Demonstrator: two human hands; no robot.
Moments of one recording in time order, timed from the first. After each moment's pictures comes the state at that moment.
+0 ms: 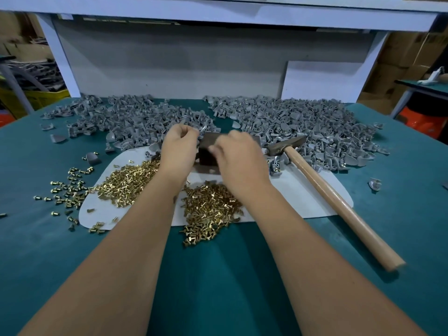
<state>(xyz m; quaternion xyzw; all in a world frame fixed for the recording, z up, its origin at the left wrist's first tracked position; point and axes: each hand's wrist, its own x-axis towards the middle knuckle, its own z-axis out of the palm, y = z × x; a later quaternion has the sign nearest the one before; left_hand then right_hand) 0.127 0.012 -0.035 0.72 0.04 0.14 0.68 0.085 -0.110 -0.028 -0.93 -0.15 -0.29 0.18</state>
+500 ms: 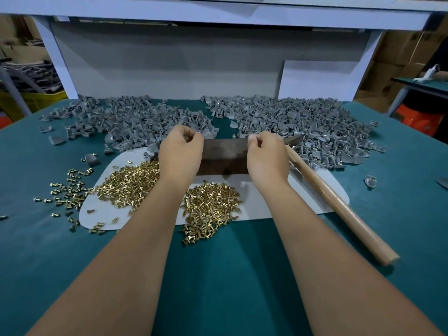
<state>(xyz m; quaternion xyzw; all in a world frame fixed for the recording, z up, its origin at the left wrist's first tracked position) 0.111 0.004 -0.034 0.81 0.05 0.21 0.54 0.099 -0.146 -0.029 -0.89 0.11 -0.25 0.37</state>
